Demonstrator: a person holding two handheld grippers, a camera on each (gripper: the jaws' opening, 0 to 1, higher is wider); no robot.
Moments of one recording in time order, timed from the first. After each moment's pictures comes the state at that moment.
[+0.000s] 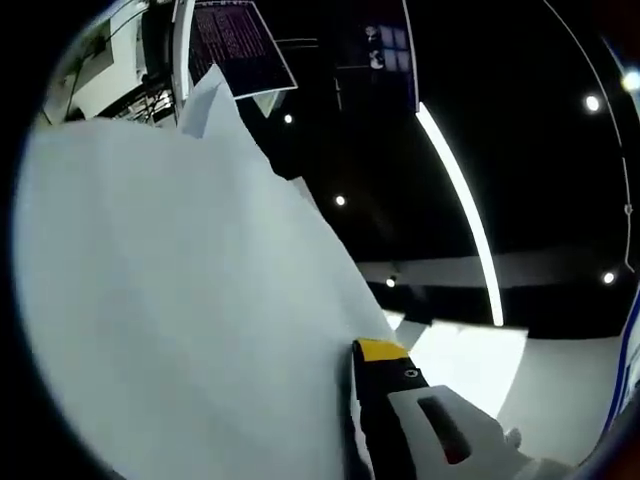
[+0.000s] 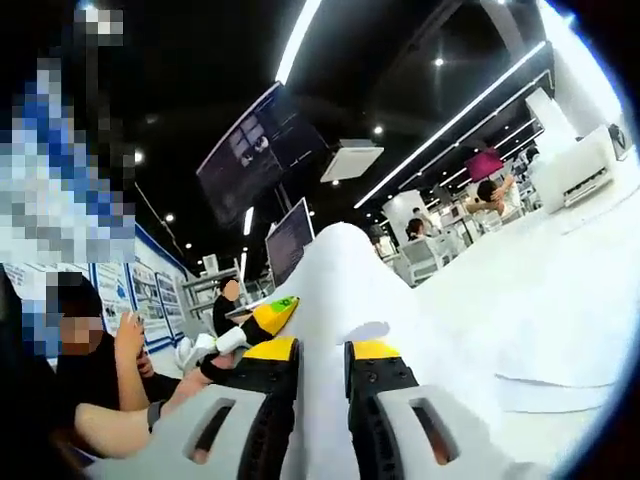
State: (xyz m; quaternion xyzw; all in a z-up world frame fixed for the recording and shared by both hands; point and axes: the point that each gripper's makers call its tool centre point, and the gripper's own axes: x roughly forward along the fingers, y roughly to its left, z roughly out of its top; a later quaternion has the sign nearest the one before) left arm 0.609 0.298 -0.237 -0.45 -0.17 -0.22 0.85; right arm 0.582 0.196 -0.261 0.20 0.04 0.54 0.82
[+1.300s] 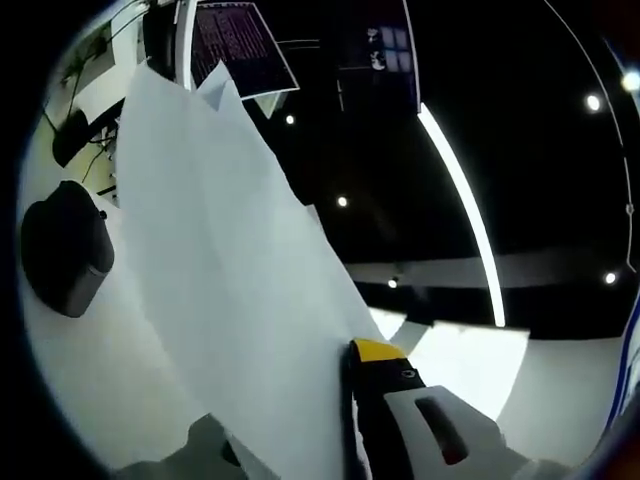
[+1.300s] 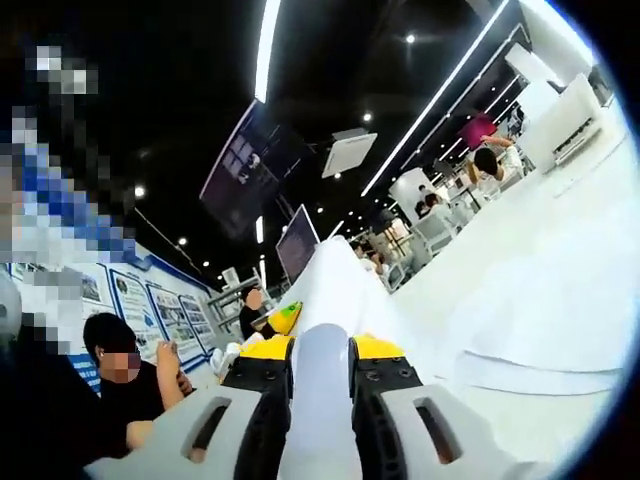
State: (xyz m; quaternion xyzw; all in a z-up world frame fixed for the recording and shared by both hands) left arm 0.607 0.298 -0.237 -0.45 -0.17 -0.22 0.85; right arm 0.570 0.148 -0.262 0.26 0.09 0.57 0.78
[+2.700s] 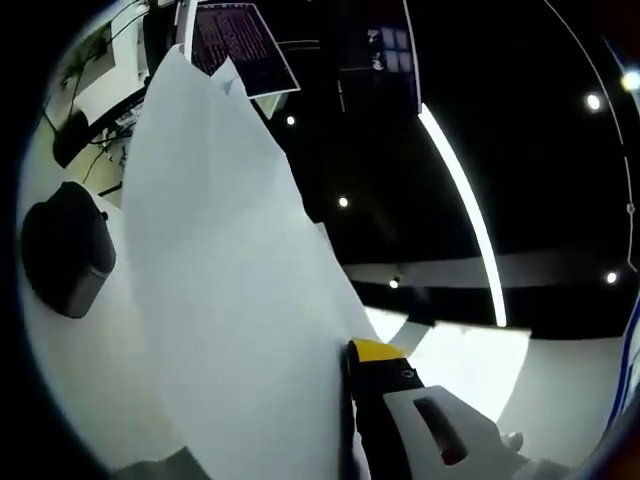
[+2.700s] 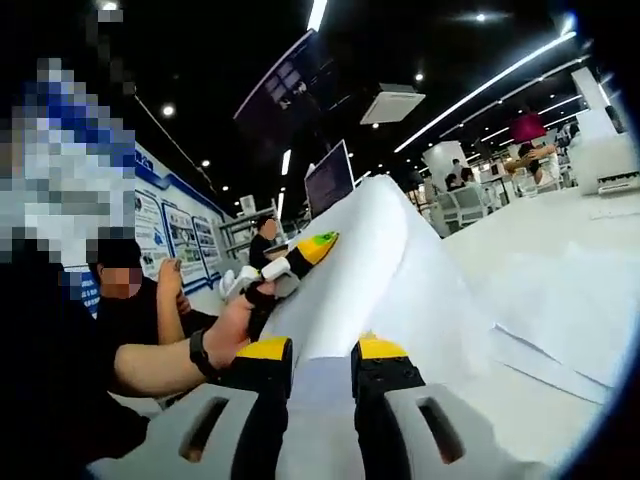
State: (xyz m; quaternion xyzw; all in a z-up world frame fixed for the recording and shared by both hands) left arm 0.606 0.295 -0.237 -0.45 -0.17 -0.21 0.85; right arm 0.541 0.168 -0.295 0.11 0.12 0.63 0.76
